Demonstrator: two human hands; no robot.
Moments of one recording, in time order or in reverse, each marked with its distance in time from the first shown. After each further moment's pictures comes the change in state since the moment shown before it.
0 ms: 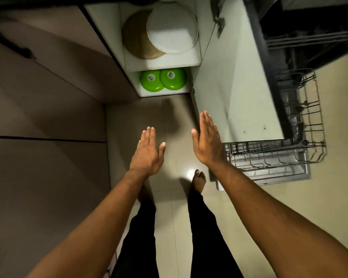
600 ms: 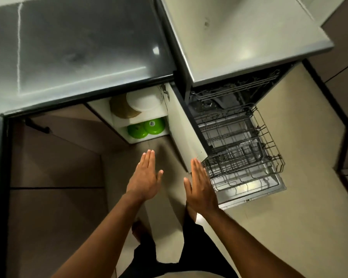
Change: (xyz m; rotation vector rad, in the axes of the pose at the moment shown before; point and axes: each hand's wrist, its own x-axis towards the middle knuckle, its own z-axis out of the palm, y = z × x) left_hand -0.086 0.145 -0.077 0.219 0.056 0.261; right_hand -0.121 -0.013 -0.138 0.073 0.150 0.027
